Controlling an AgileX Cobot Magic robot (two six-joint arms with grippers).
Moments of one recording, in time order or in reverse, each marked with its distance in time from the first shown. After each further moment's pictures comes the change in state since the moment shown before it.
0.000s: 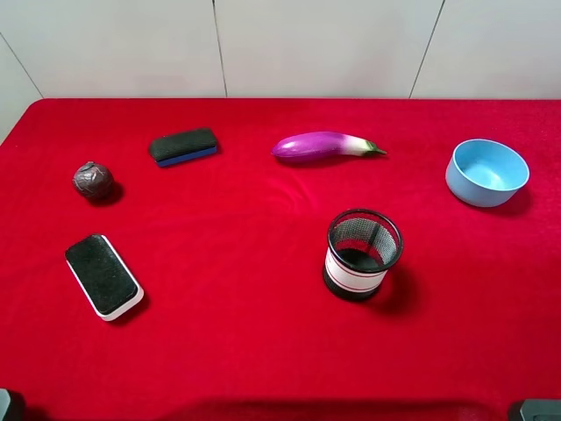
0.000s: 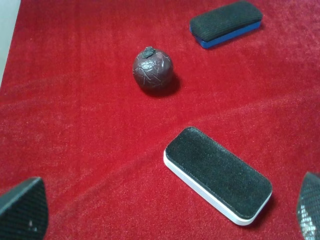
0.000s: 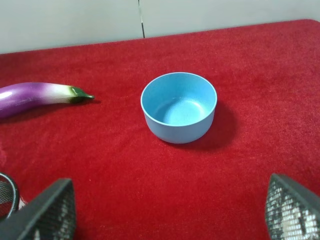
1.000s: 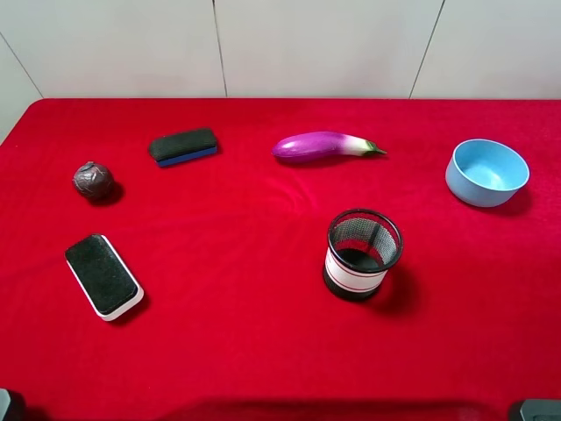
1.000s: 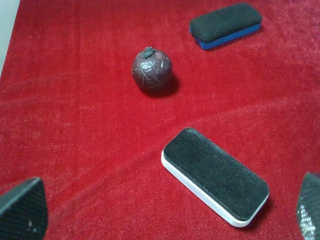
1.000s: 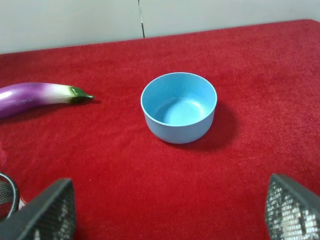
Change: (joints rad) left arm 0.000 0.000 -0.003 0.000 0.000 -0.022; right arm 0.000 0.000 0.000 0.000 0.000 0.000
